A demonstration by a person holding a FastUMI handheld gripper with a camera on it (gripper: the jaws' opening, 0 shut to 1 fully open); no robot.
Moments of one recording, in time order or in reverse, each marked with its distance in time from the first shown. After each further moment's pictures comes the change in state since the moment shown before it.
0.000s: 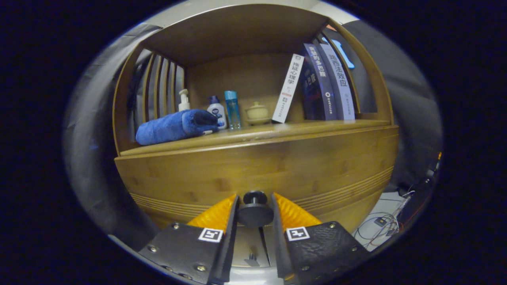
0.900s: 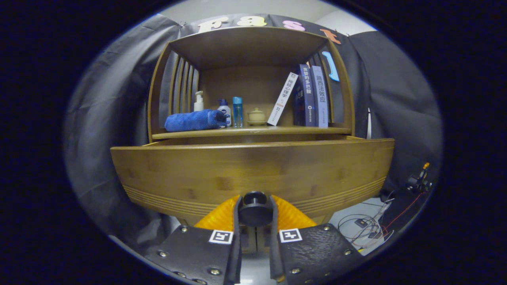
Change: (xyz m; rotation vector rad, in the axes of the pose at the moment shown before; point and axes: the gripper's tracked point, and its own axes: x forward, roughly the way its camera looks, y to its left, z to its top) arm -0.143 -0.007 -0.027 -0.104 -0.019 -0.084
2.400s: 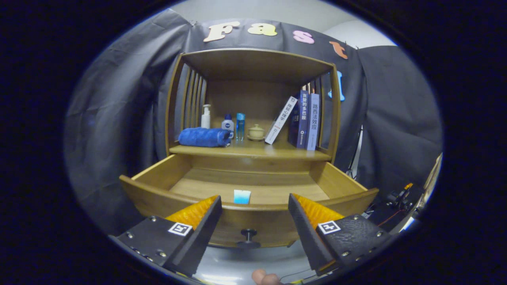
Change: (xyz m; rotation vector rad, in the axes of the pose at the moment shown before) arm -0.067 0.007 0.099 -0.065 -0.013 -0.026
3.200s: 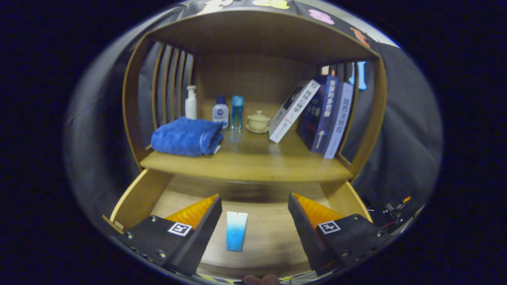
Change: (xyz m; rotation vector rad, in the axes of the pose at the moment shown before) arm 0.144 0.017 0.019 -0.097 0.361 0.010
